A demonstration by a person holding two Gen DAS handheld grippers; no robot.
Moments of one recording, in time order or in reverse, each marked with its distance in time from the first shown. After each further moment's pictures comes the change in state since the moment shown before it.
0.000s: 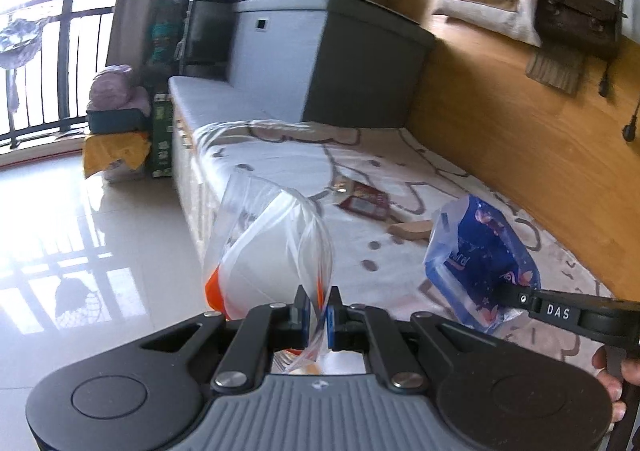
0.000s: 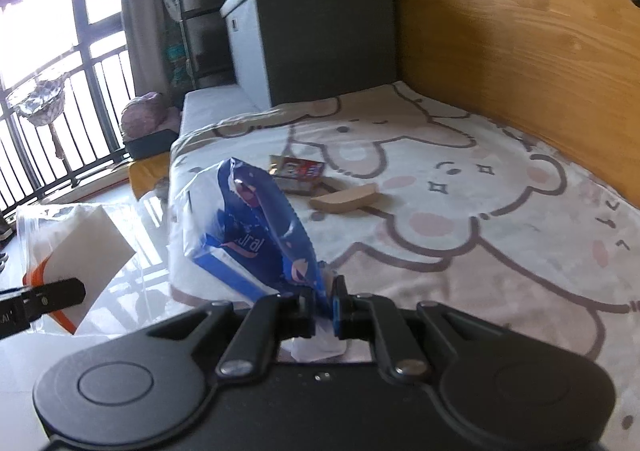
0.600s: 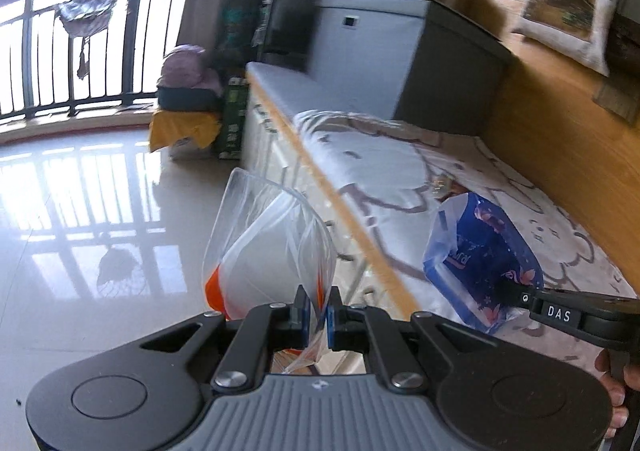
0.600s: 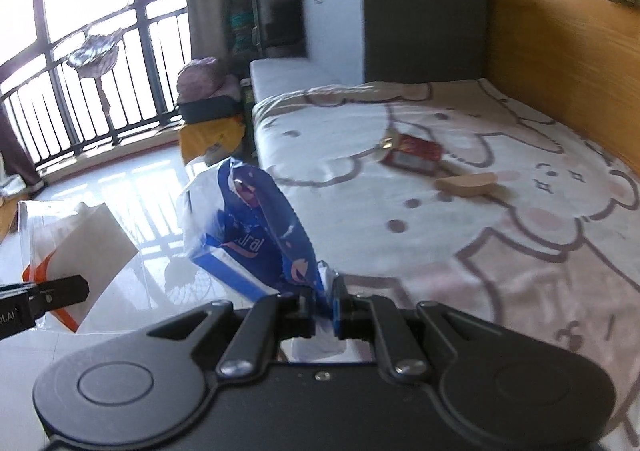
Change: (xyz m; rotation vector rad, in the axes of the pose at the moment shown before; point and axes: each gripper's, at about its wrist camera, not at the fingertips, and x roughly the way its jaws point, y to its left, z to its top) left arm -0.040 0.100 -0.026 -0.110 0.011 0.138; right arm 0.021 0.115 -0.025 -0.136 0.052 0.097
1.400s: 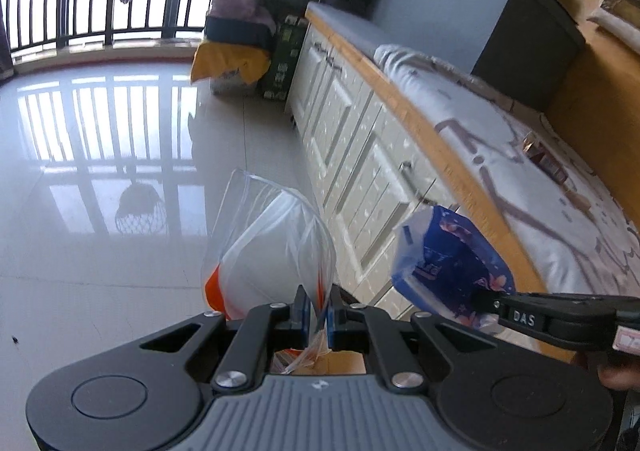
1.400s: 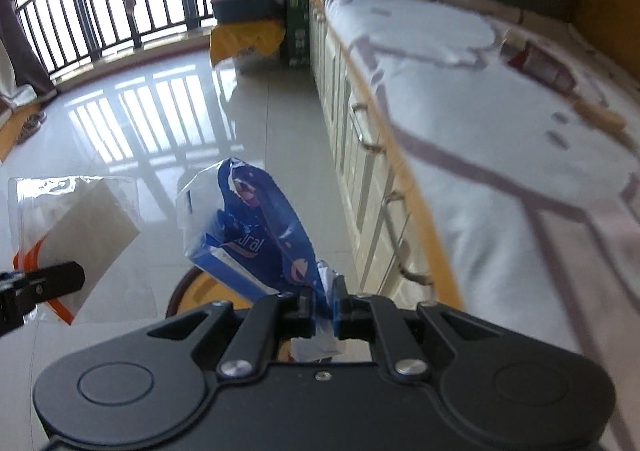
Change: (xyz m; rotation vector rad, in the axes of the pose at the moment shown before) left arm 0.068 0.085 -0.050 -0.131 0.143 0.056; right arm 0.126 0.072 -0.045 -0.122 0.275 0.037
